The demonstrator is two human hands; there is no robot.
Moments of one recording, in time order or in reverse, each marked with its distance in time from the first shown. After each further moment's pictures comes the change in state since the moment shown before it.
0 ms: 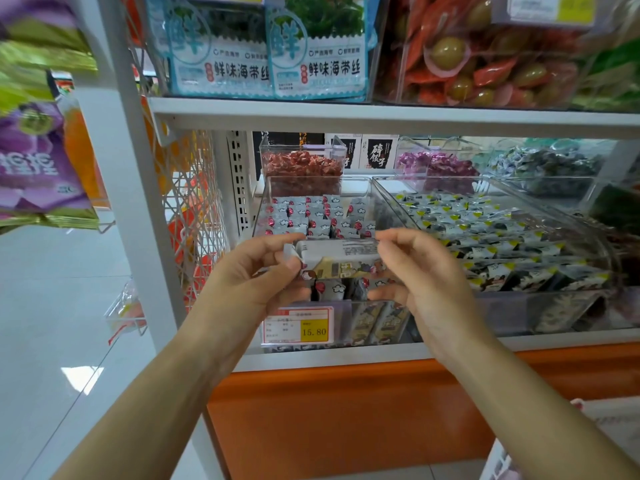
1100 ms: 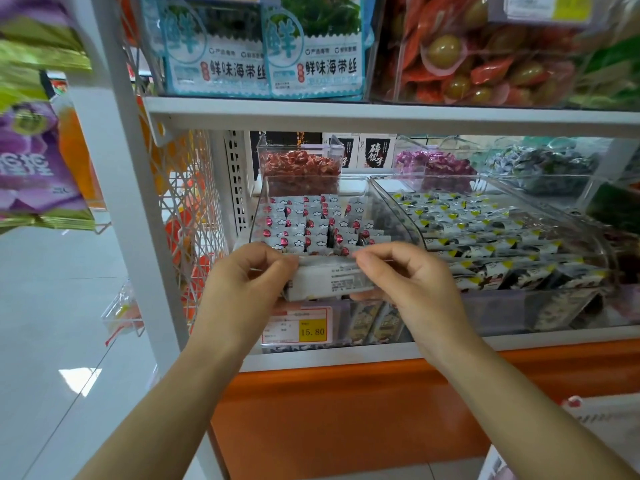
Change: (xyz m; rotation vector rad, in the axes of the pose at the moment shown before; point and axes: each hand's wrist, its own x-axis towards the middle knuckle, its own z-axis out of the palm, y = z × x) left_hand -0.002 -0.002 0.007 0.399 0.222 0.116; right_hand -0.004 -0.002 0.009 -0.183 -0.073 -0.042
